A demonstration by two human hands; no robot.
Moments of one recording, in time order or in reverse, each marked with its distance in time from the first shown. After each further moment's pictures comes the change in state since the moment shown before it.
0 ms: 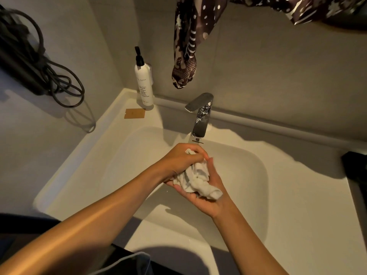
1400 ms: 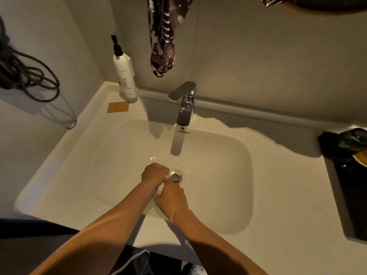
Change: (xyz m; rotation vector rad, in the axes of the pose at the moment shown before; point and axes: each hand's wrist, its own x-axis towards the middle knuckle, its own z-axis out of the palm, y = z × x) left_hand -0.014 -0.096 0.012 0.169 0.399 -0.594; right_hand 0.042 0.079 -0.066 -1.945 0.751 -0.200
